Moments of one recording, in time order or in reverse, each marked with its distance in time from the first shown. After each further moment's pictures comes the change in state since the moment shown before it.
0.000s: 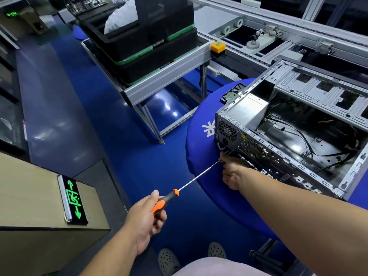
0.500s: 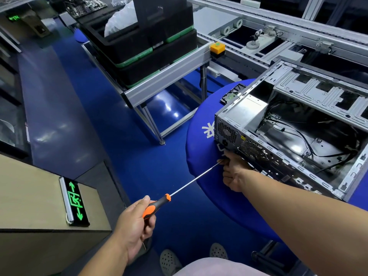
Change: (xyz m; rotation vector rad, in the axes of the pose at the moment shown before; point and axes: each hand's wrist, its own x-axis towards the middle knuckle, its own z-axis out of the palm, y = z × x) left_hand 0.004 -0.007 -0.027 -0.038 0.005 0.051; right_hand -0.016 -0.009 -0.003 0.007 -0.050 0.056
